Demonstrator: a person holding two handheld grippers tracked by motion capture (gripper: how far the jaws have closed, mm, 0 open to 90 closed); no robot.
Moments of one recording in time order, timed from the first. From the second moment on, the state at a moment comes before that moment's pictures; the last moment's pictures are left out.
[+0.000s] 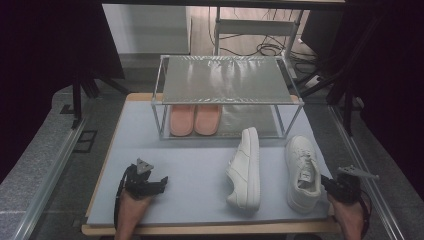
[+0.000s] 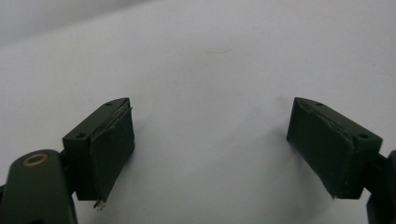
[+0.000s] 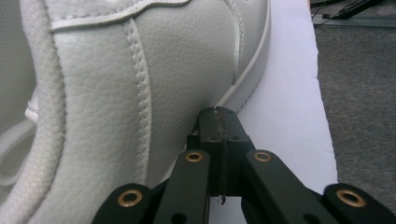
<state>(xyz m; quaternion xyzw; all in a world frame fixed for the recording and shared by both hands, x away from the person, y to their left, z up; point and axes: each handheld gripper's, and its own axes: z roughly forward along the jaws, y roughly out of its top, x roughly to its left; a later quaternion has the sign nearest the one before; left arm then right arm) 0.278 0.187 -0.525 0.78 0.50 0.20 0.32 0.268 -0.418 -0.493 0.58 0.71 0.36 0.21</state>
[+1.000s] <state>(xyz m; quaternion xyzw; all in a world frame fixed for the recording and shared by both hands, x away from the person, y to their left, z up) 0.278 0.187 -0.525 0.78 0.50 0.20 0.32 0.252 -0.412 -0.428 0.54 0.70 0.41 0.23</state>
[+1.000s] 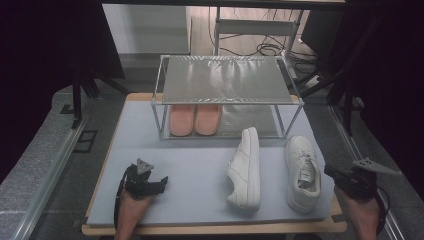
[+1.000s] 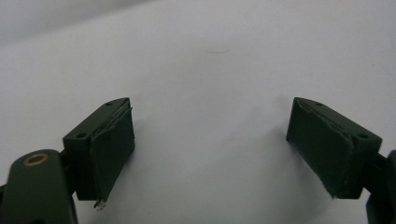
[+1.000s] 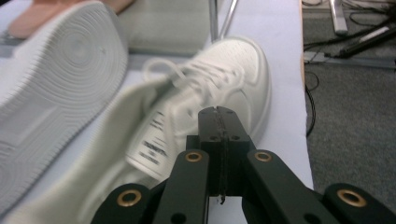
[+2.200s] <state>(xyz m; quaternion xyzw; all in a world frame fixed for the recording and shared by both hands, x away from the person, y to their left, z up) 0.277 0.187 -0.525 0.78 0.50 0.20 0.32 0.266 -0.282 -0.419 0.43 0.78 0.43 0.17</state>
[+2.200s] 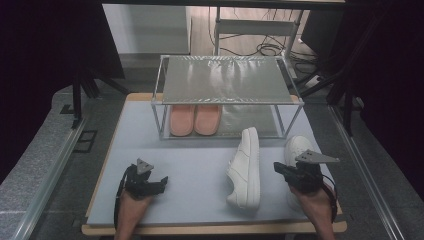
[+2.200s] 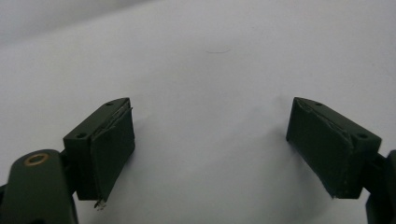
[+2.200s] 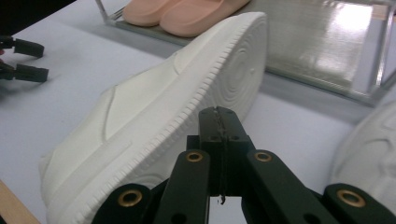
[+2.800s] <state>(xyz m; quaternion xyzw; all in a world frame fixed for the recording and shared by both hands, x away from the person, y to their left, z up) 0.277 0.187 -0.525 0.78 0.50 0.20 0.32 0.277 -0.239 -0.435 0.41 0.80 0.41 0.17</state>
